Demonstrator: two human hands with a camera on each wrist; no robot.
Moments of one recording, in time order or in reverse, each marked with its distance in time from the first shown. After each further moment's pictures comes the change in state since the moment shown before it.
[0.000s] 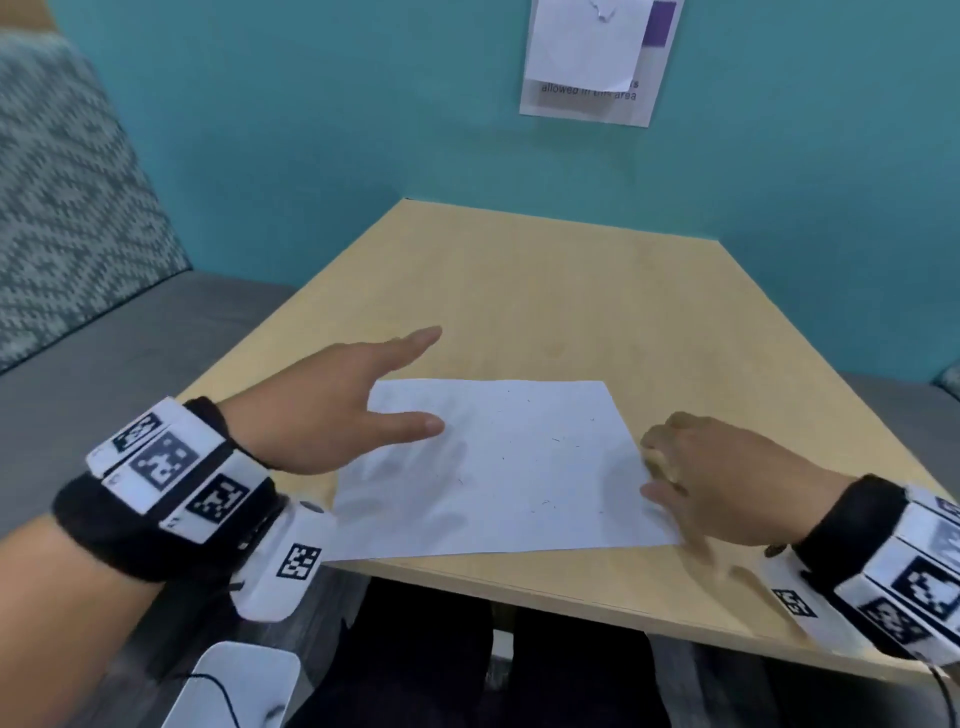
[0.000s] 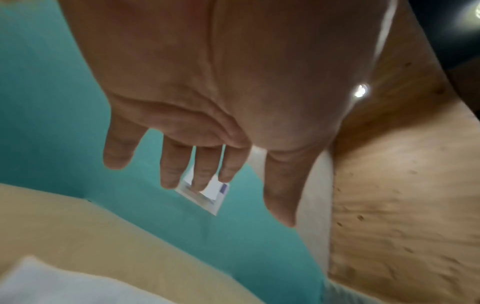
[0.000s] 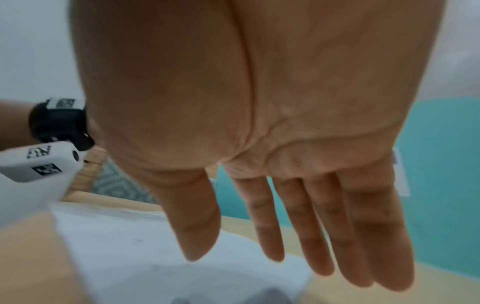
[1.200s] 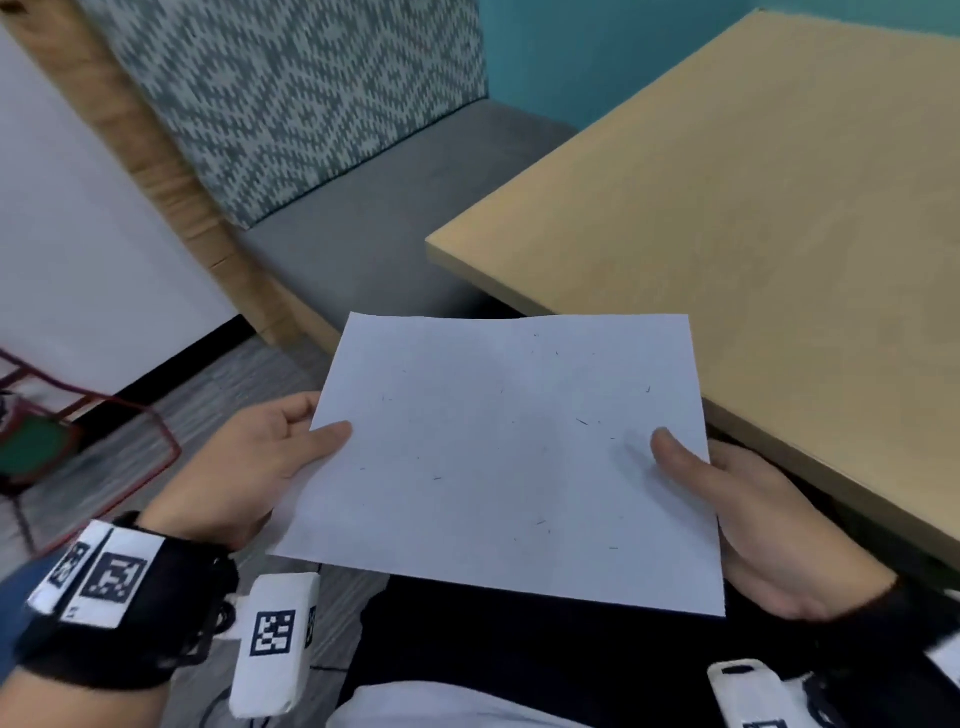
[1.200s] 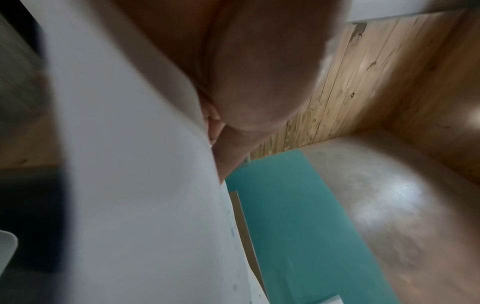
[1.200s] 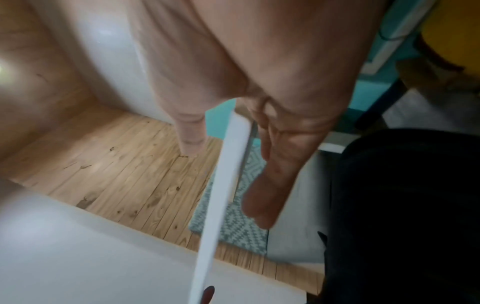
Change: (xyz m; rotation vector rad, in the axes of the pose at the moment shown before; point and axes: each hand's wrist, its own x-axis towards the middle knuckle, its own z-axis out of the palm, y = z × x) left_hand -0.306 -0.078 0.097 -1.233 0.555 -0.844; right_hand -0.030 -0.191 0.082 1.715 -0.672 -0.123
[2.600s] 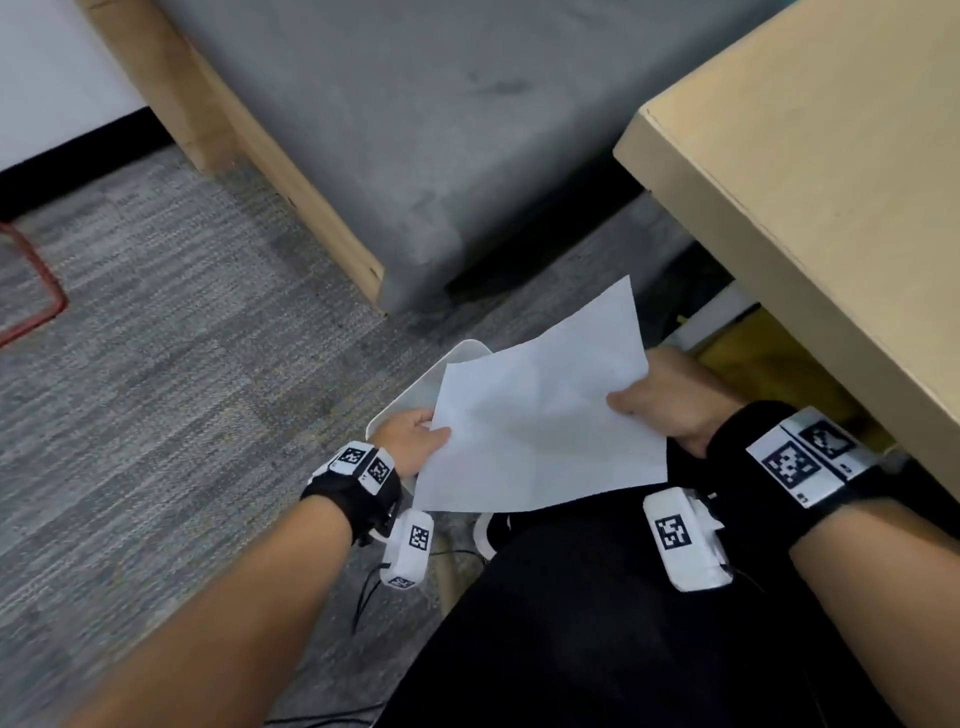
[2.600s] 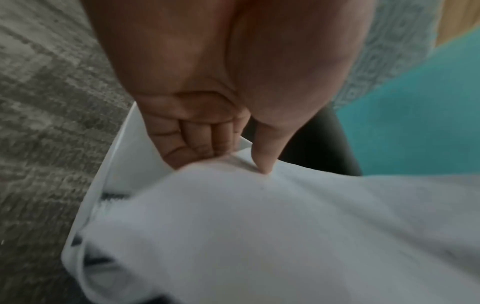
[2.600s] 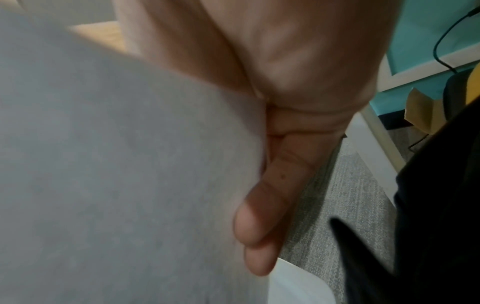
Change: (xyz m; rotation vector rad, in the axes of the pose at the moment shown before) left_hand 0.244 -0.251 -0.016 0.201 0.018 -0.459; right_hand 0.274 0.029 0.041 -0.939 0.235 0.317
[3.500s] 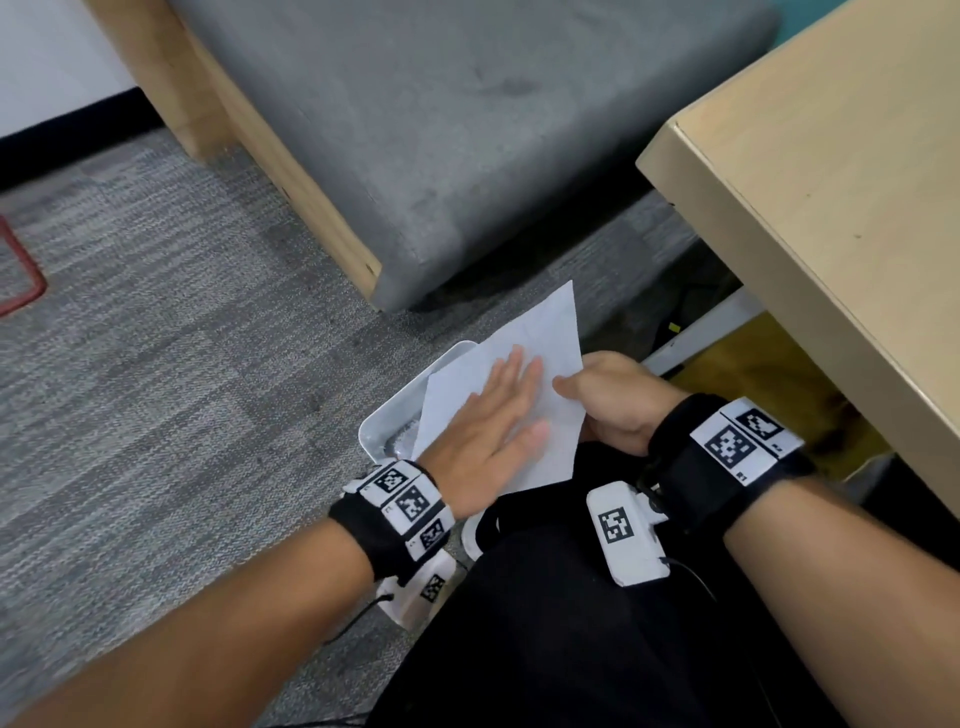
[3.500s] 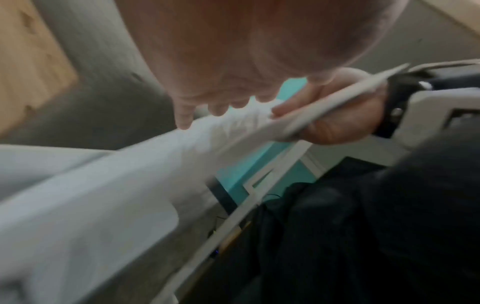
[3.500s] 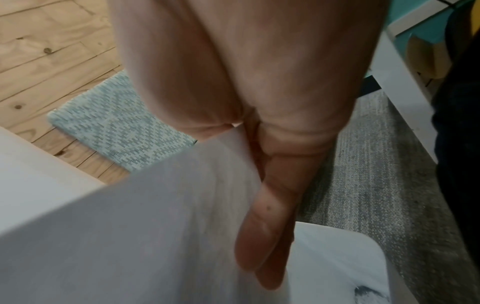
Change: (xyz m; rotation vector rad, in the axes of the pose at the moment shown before) left_hand -0.068 0.057 0.041 0.418 -0.197 0.747; right_hand 0.002 -0.034 0.037 0.382 -0.234 0.053
